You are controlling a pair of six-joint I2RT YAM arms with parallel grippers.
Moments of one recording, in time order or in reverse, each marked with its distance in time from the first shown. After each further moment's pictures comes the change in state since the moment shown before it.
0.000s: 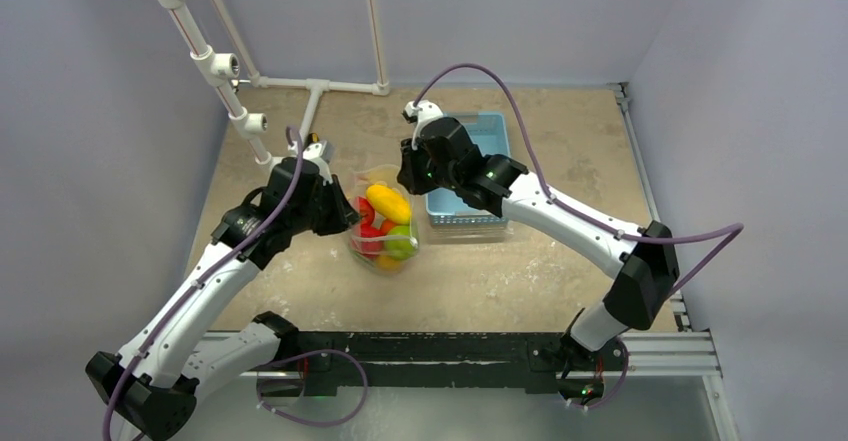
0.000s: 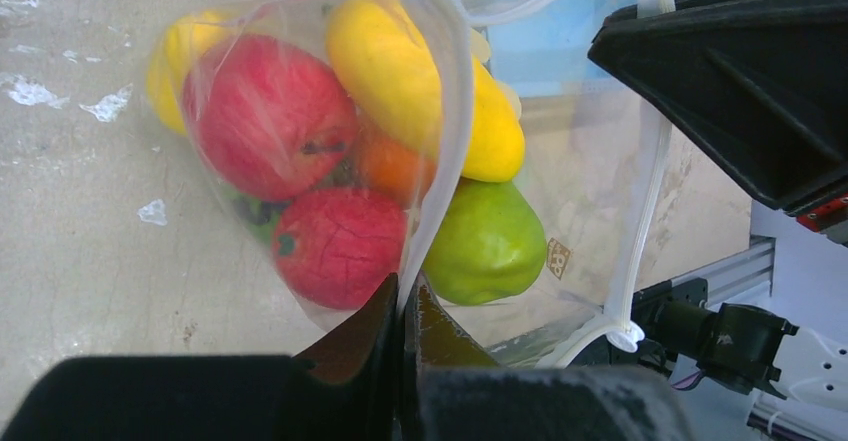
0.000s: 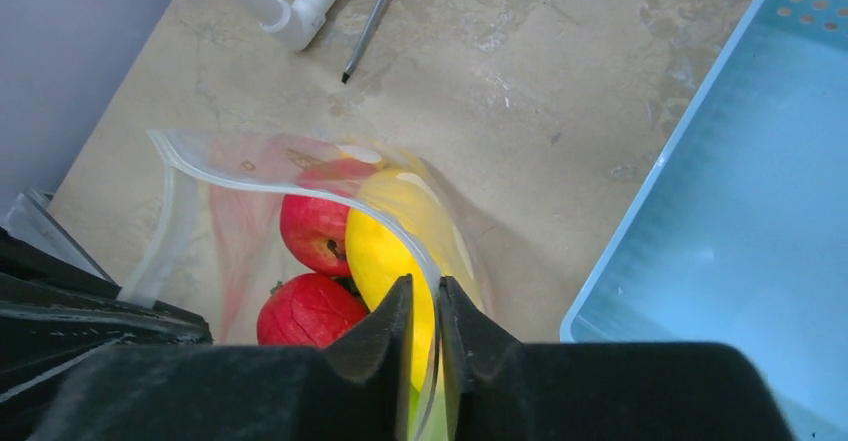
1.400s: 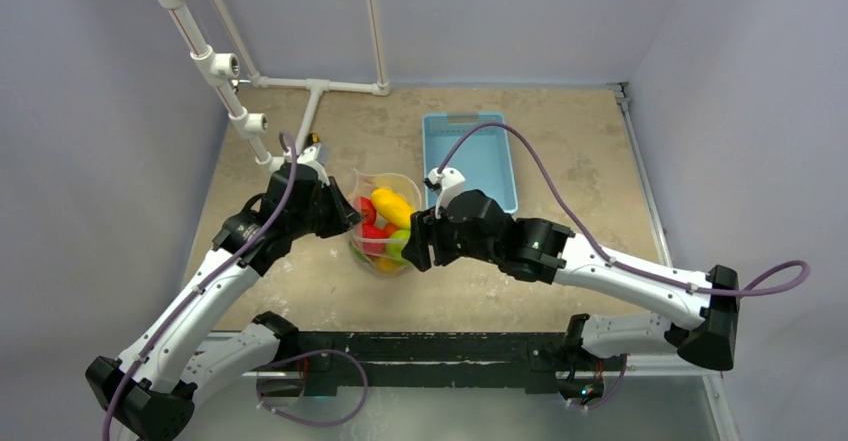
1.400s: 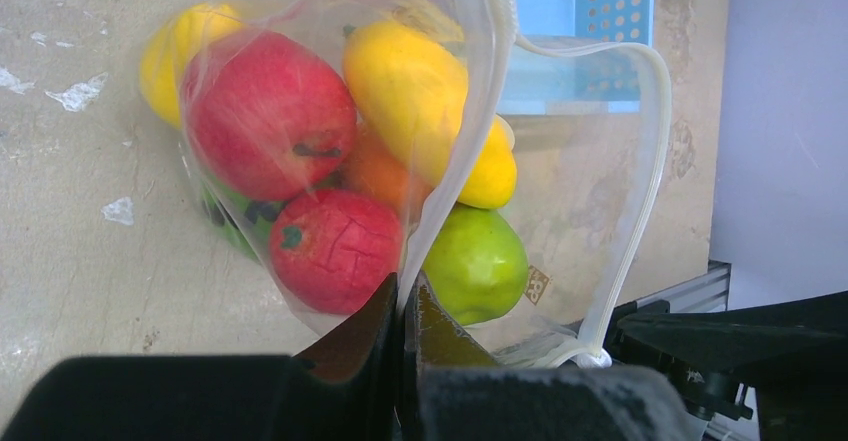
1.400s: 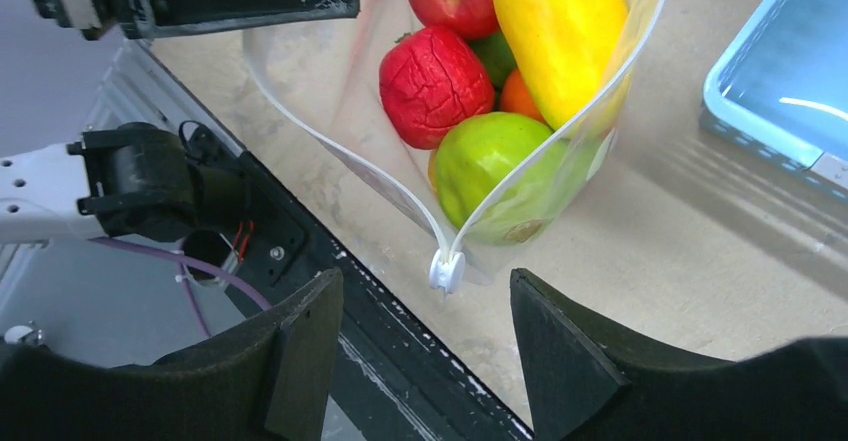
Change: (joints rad) left arm 0.000 -0.037 -0.069 0.071 -0.008 -0.100; right arm 0.261 -0.399 -0.345 -0.061 0.054 0.191
